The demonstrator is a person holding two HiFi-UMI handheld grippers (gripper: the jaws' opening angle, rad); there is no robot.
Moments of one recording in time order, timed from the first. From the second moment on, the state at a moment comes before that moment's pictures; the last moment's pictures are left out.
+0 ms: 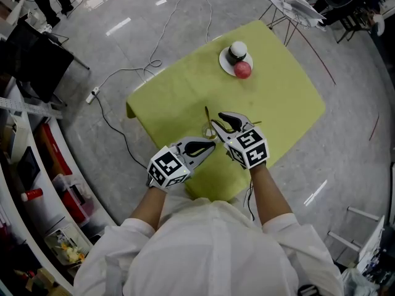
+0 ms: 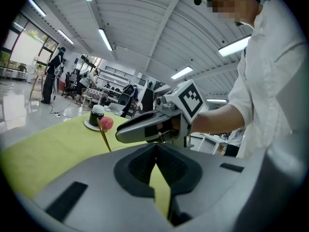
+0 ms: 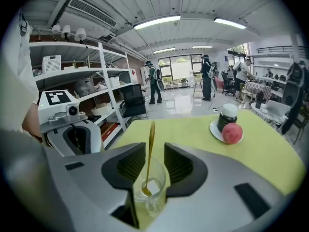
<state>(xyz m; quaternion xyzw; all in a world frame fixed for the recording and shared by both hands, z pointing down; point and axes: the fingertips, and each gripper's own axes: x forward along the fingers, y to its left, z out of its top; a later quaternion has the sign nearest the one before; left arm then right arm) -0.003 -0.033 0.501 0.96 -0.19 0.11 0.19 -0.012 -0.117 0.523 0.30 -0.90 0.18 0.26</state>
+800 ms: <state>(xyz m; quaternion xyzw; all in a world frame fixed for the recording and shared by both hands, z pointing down) -0.009 -0.036 0.503 0.96 -0.20 0.10 0.19 -0.033 -0.122 0.542 0.28 -0.89 0.19 0.30</state>
